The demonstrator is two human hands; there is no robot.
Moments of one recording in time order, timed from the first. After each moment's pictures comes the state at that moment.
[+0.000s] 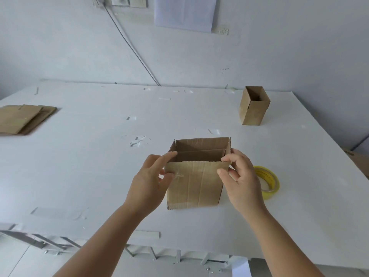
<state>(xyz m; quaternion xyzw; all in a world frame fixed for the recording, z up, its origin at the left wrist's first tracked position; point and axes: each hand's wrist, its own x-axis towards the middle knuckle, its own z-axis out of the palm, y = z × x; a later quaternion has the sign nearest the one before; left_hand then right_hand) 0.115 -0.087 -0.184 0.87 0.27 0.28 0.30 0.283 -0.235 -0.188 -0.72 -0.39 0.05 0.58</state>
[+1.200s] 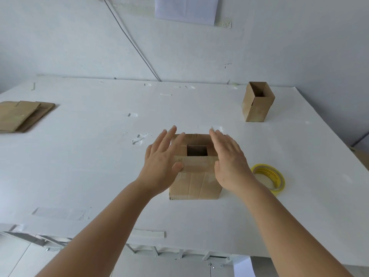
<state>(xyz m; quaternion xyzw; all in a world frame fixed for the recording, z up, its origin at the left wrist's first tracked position) 0.143 -0.055 -0.175 0.93 0.24 0.19 0.20 0.298 -0.187 -0.175 -0.83 -0.51 0.01 0.21</state>
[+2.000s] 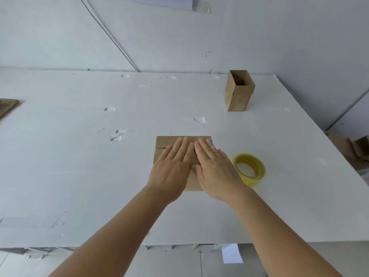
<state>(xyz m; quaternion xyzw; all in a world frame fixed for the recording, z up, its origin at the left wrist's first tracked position) 0.190 -0.100 -0.208 0.98 0.17 0.09 0.02 0.297 -0.209 -0.194 -0.85 -0.52 0.05 0.08</state>
